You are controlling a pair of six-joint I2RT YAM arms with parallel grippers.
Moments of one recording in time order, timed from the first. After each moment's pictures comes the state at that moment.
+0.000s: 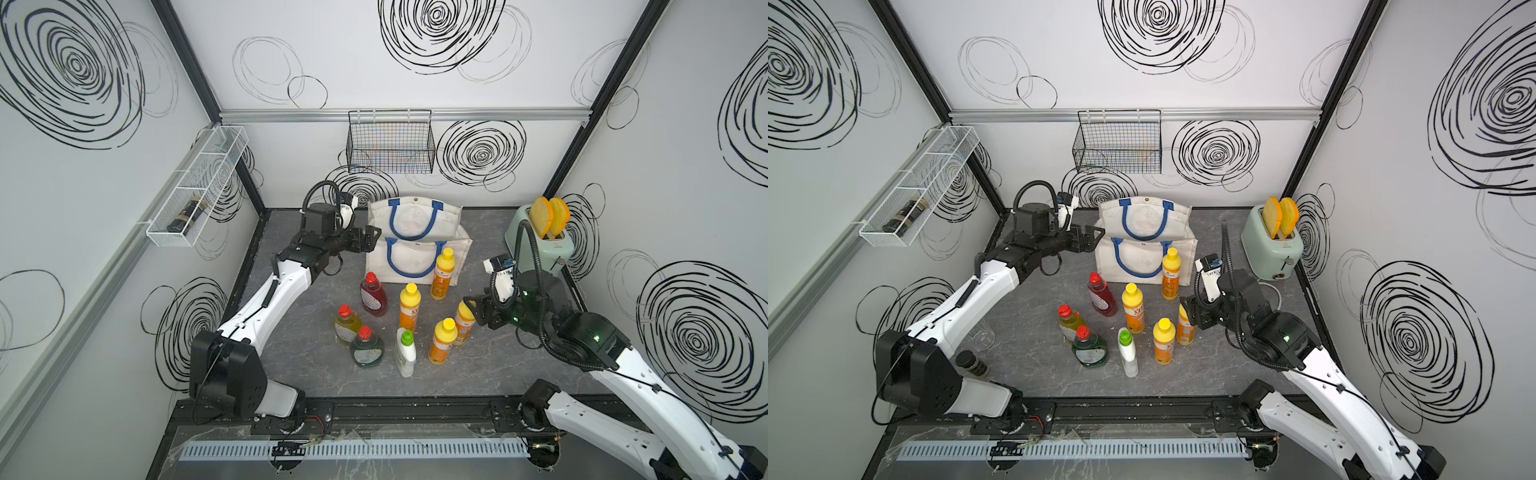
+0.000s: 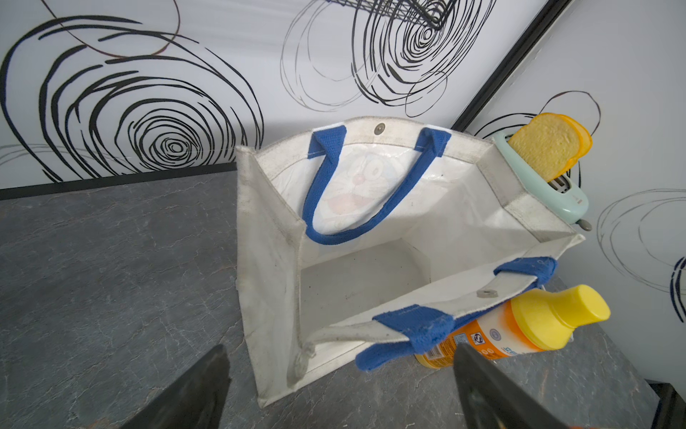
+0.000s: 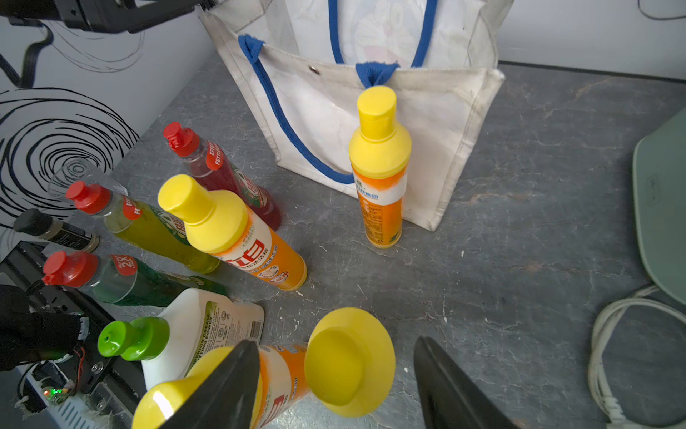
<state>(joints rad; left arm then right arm) -0.25 1.45 1.23 -0.27 0.33 -0.19 0.71 0.78 0.97 -0.82 0.06 0.31</state>
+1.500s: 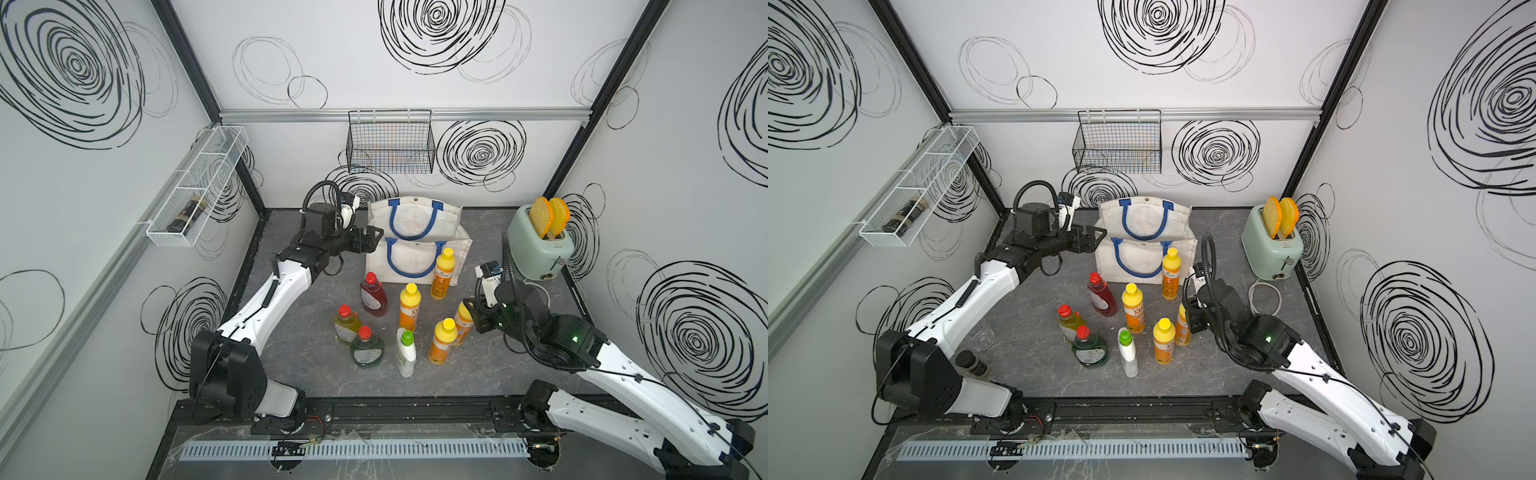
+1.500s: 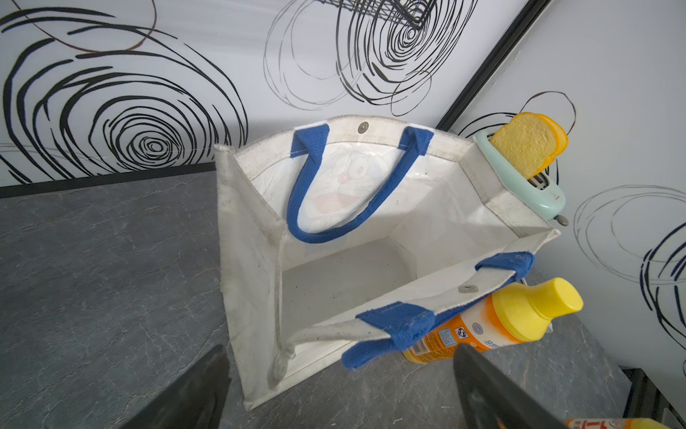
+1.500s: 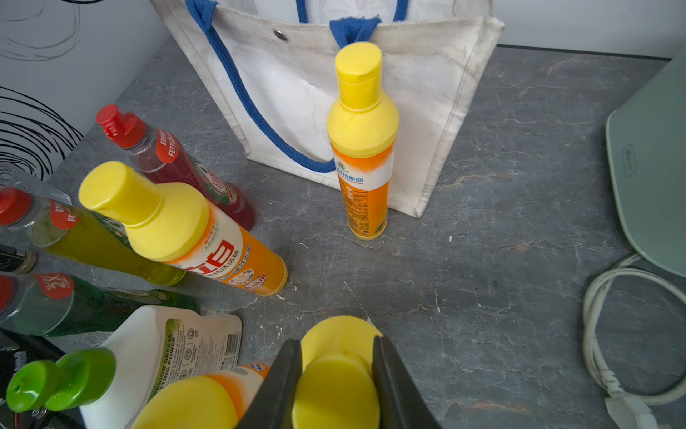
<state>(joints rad) -0.26 1.45 1.23 -0.26 0.38 -0.20 0.86 0.81 0.90 -0.77 0.27 0.42</state>
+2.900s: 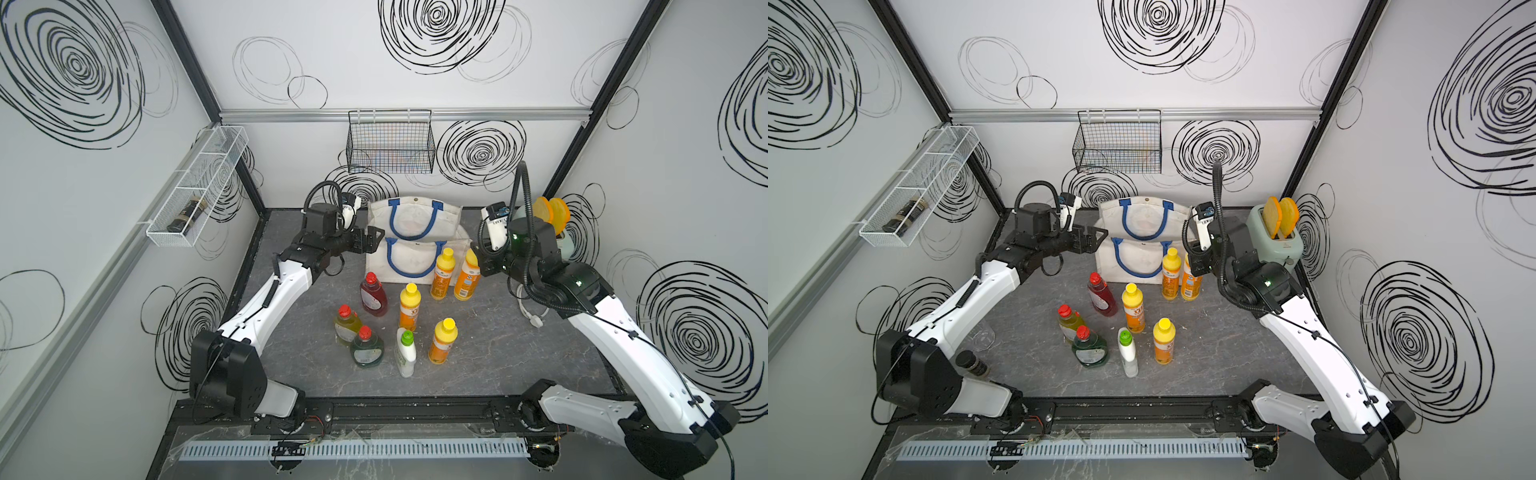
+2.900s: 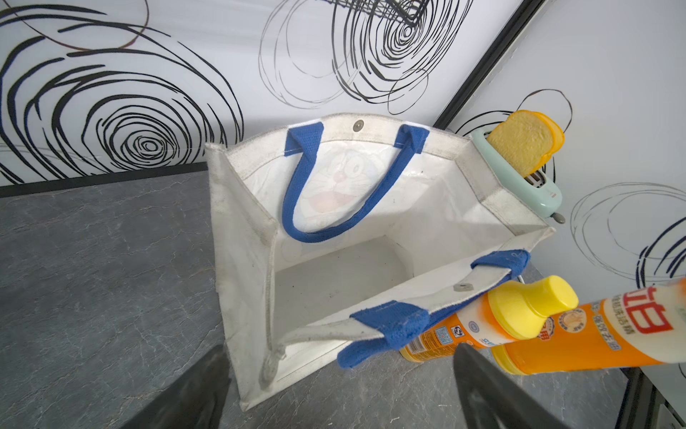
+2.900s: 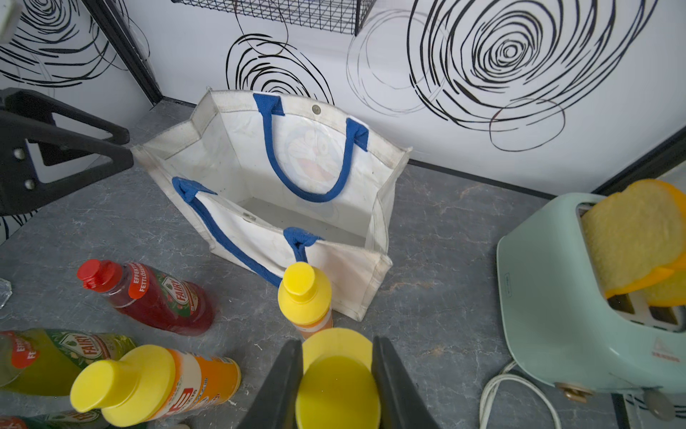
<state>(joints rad) -0.27 1.45 1.23 -0.26 0.38 -0.20 0.57 1.14 1.40 -0.78 0.19 0.10</state>
